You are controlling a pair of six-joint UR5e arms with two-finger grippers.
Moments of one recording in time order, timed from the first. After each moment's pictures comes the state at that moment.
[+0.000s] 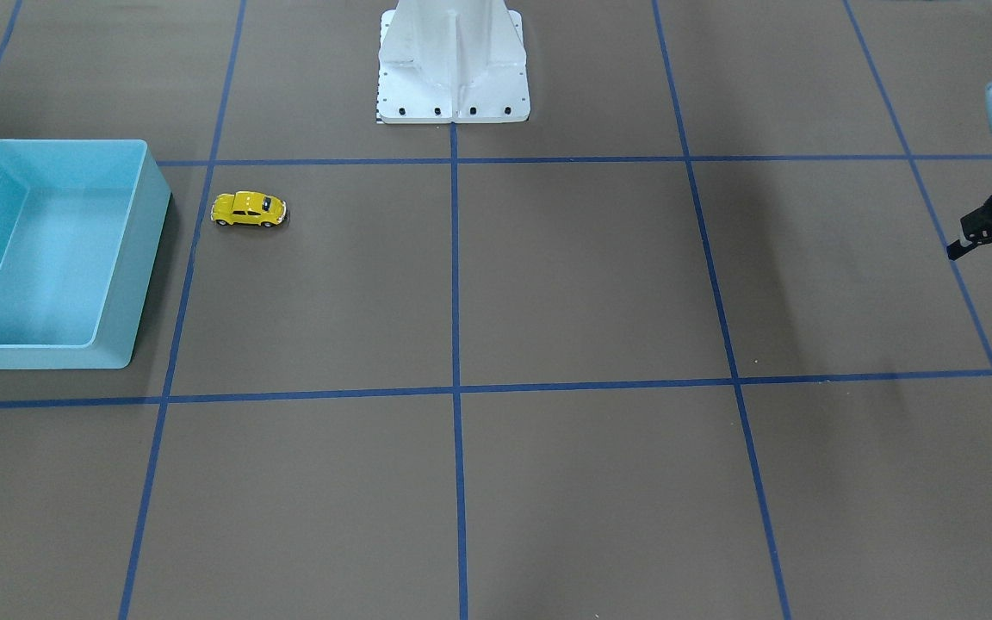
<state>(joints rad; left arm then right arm) -1.35 -1.58 -1.59 -1.93 -2.48 -0.24 1.42 -1.63 1.87 -1.67 2.44 0.17</state>
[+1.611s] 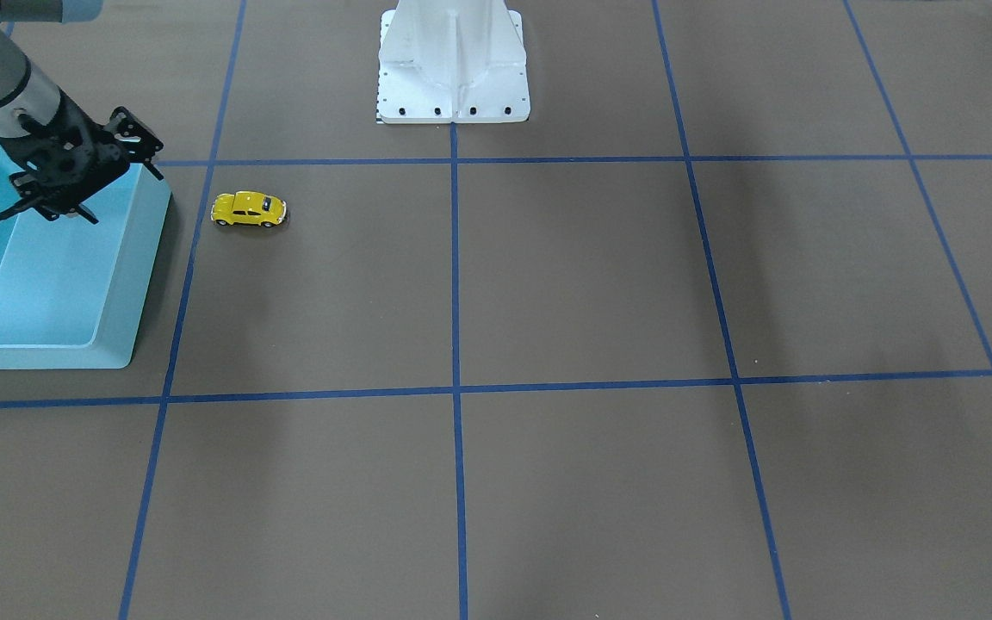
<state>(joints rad) -1.50 -1.50 -1.67 -1.59 -2.33 -0.25 0.82 -1.49 2.12 -1.67 2.21 0.17</state>
